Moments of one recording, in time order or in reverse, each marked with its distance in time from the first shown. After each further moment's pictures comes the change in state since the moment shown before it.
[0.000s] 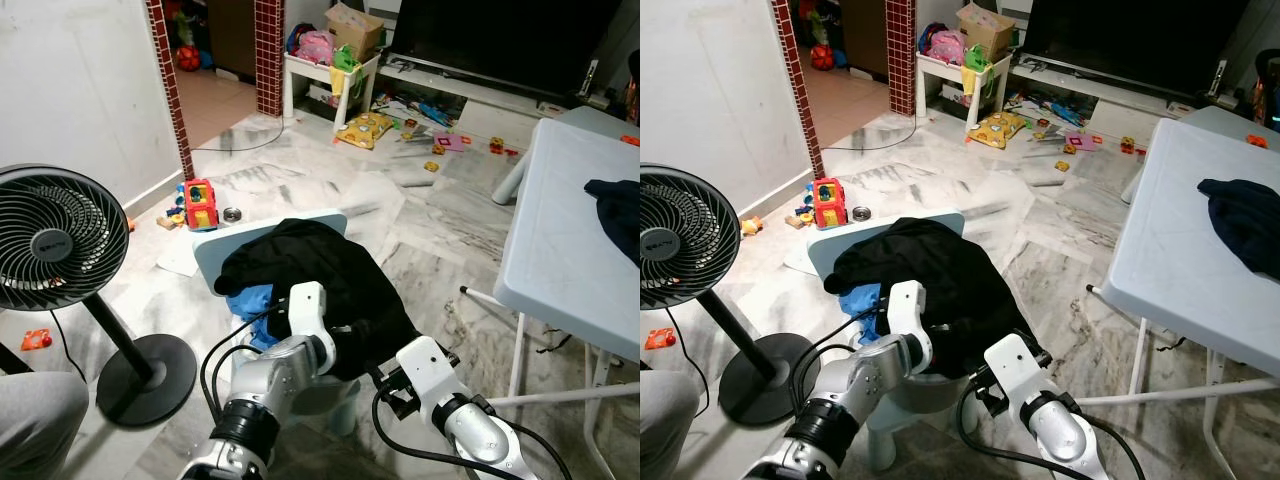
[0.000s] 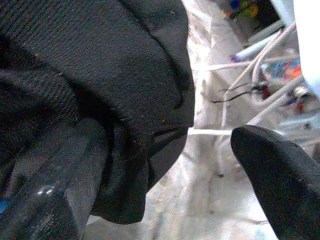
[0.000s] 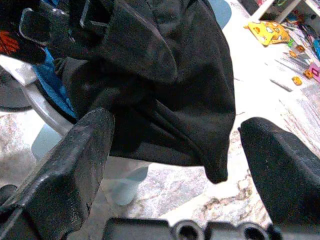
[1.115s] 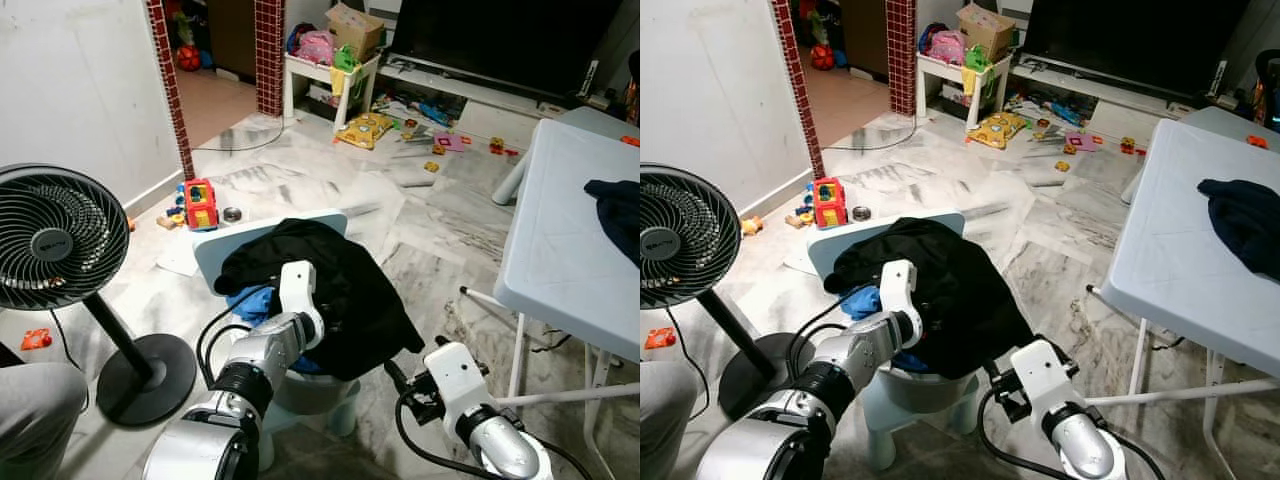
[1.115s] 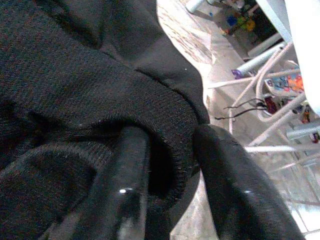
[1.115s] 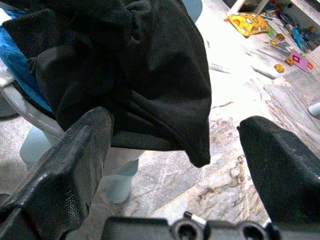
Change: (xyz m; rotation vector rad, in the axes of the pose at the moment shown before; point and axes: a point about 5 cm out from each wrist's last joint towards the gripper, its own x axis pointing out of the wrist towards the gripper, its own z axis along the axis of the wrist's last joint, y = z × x) left arm 0.009 0.012 0.031 0.085 -0.066 0.005; right arm -0.021 -0.015 -0.005 0.058 -0.005 -0.076
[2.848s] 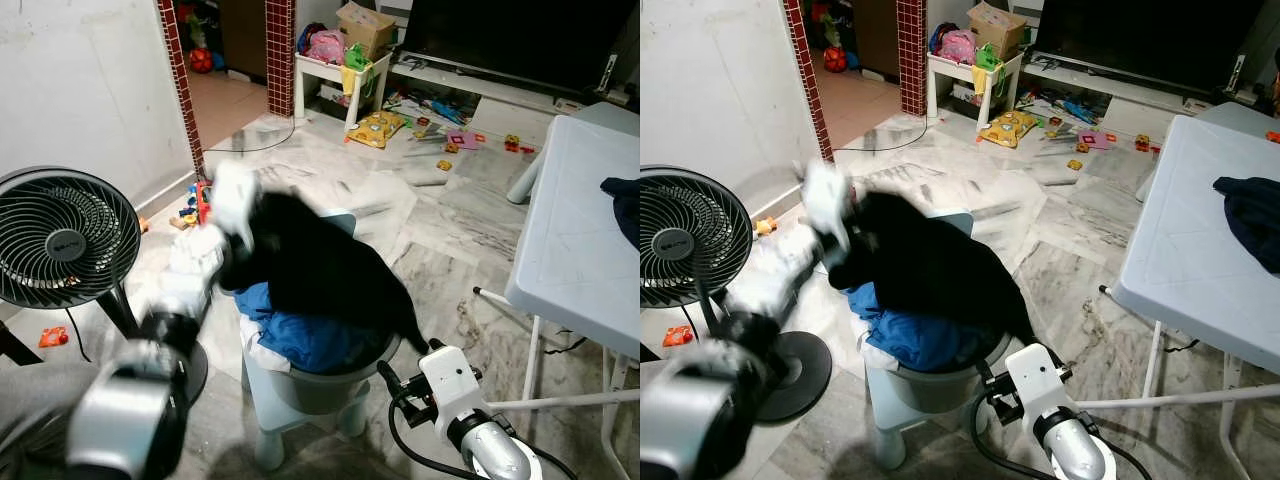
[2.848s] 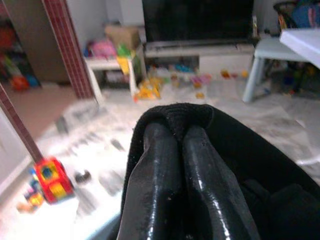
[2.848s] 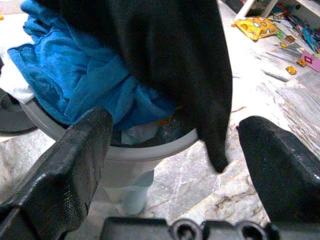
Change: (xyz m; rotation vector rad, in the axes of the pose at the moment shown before) left arm -0.062 0.038 0.158 0.680 -0.510 0.099; right arm 0.000 0.010 0.000 0.047 -0.024 -0.004
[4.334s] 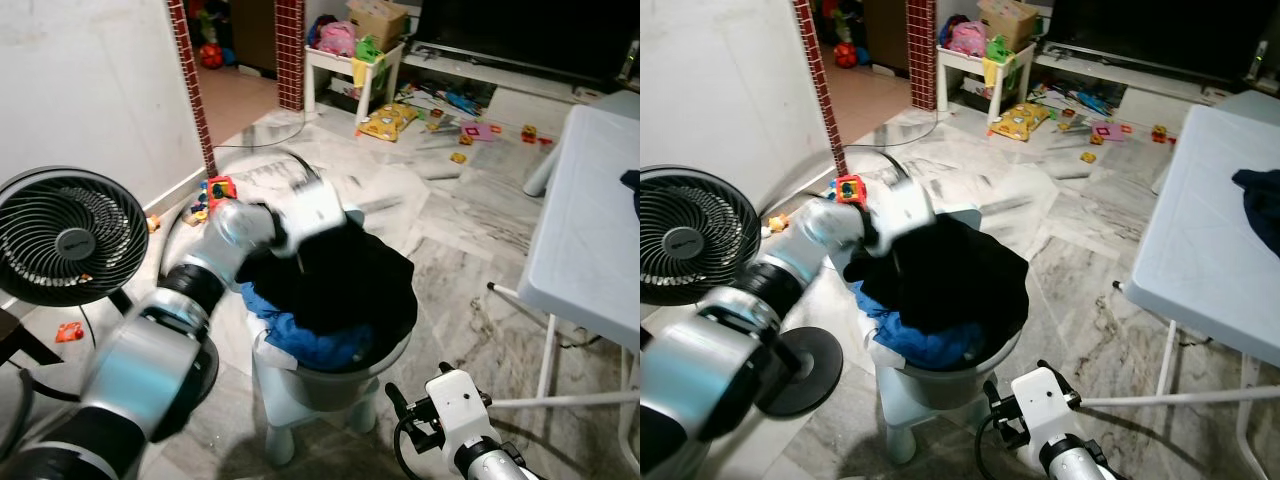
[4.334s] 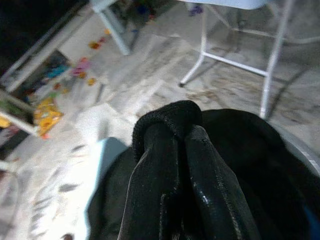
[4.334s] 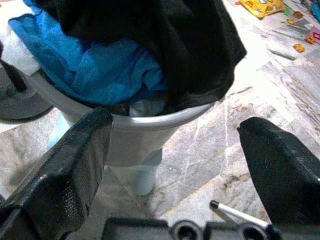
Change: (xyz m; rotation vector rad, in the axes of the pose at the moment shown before) left arm 0.015 -0.067 0.007 0.546 0.103 -0.730; right arm -0.019 0.006 -0.017 0.018 0.057 -0.043
